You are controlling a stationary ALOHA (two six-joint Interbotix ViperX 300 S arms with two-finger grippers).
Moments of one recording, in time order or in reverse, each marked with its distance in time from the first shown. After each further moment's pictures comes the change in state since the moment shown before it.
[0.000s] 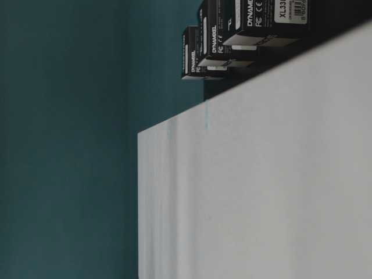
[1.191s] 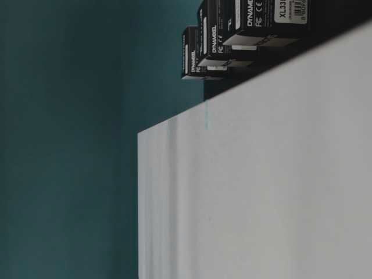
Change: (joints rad) left arm 0.000 -0.089 -0.087 0.012 0.272 -0.015; right arm -0.650 0.305 -0.337 0.149 0.954 -0.302
